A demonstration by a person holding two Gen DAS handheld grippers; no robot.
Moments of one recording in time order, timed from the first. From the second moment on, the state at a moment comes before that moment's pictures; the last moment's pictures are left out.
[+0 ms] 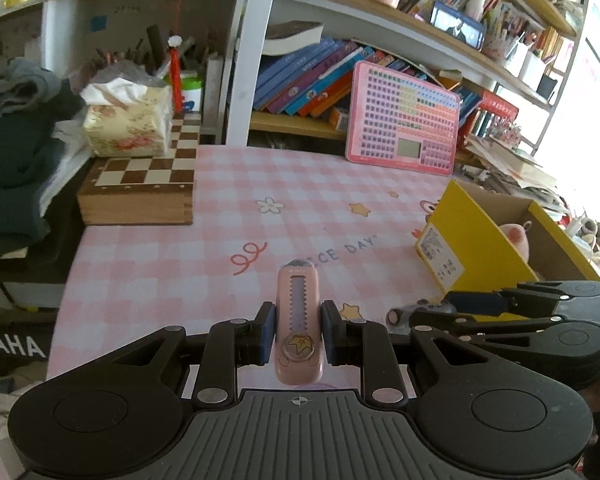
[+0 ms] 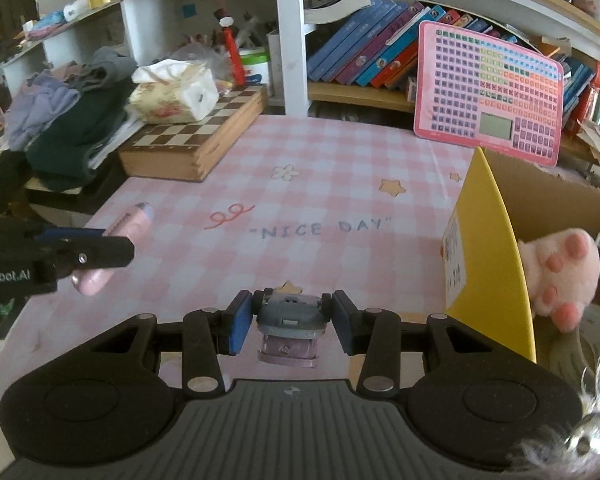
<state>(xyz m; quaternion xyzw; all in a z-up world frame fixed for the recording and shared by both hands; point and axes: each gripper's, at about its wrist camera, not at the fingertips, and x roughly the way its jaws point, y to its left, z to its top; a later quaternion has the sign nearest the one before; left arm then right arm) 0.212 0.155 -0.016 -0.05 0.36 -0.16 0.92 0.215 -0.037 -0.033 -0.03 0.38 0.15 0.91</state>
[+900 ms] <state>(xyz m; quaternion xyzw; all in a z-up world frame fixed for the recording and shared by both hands) 0.096 0.154 0.013 -0.10 0.35 -0.21 0.91 0.095 -0.043 -0.004 -0.02 0.38 0.18 0.91</state>
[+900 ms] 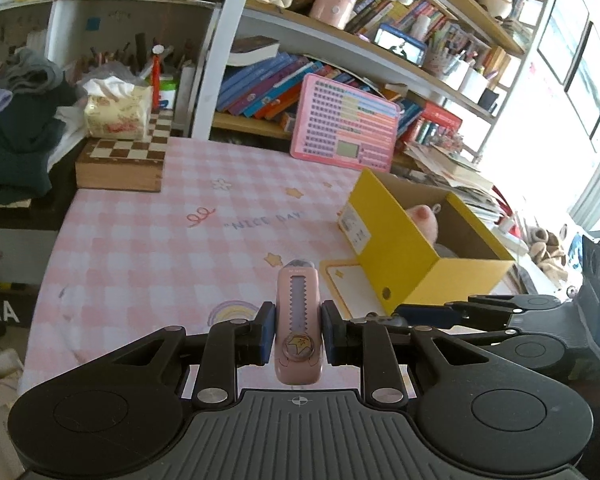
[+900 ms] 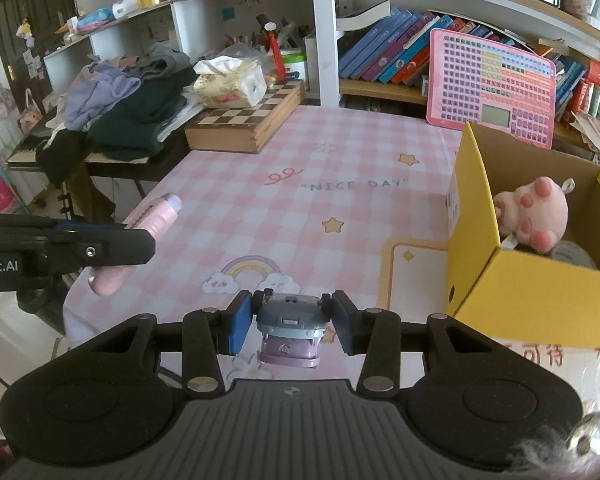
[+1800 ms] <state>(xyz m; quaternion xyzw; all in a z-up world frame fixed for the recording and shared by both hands) 0.052 0.143 0.008 -0.10 0.35 -0.28 0.89 0.021 -0.056 -0.006 -0.01 0.39 0.10 0.91</state>
